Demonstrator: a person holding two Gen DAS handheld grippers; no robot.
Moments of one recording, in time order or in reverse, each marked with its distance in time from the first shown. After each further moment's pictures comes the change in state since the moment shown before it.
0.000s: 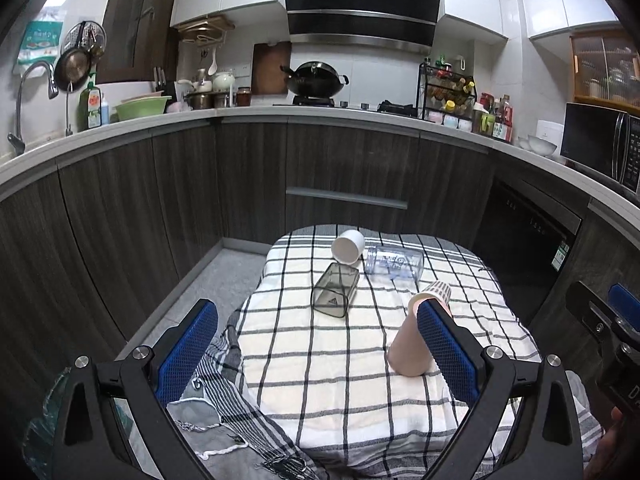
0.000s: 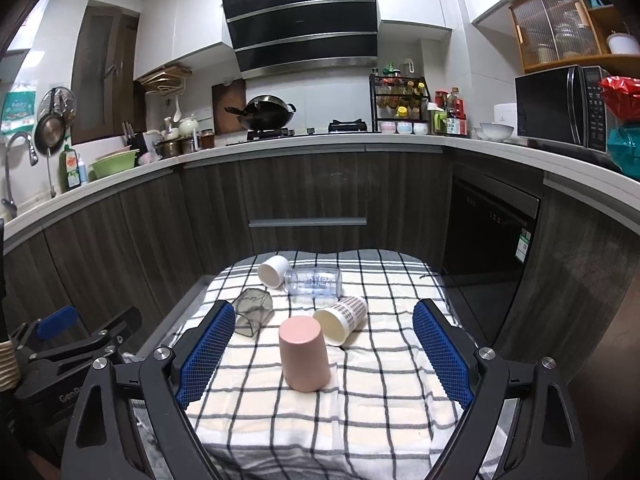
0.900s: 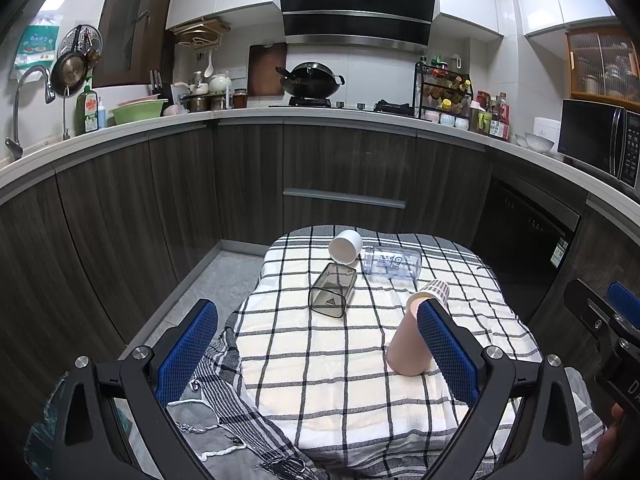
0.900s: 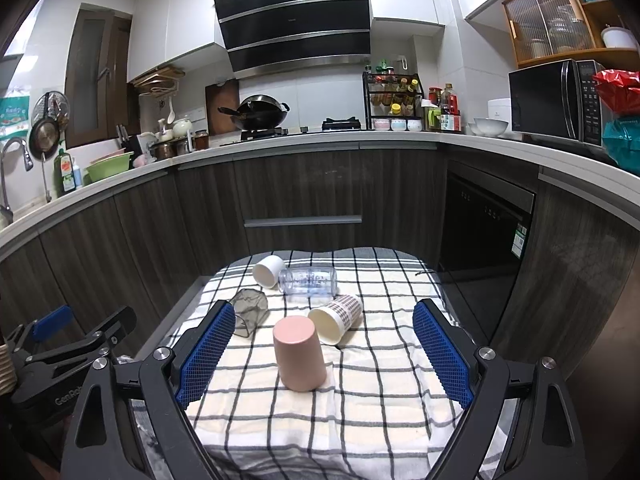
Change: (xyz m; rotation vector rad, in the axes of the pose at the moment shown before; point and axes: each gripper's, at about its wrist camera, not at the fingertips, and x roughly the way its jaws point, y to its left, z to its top) left arm 0.000 -0.002 -0.002 0.010 -0.002 -0.006; right arm 0.002 -0.005 0.001 0.012 0.008 -0.008
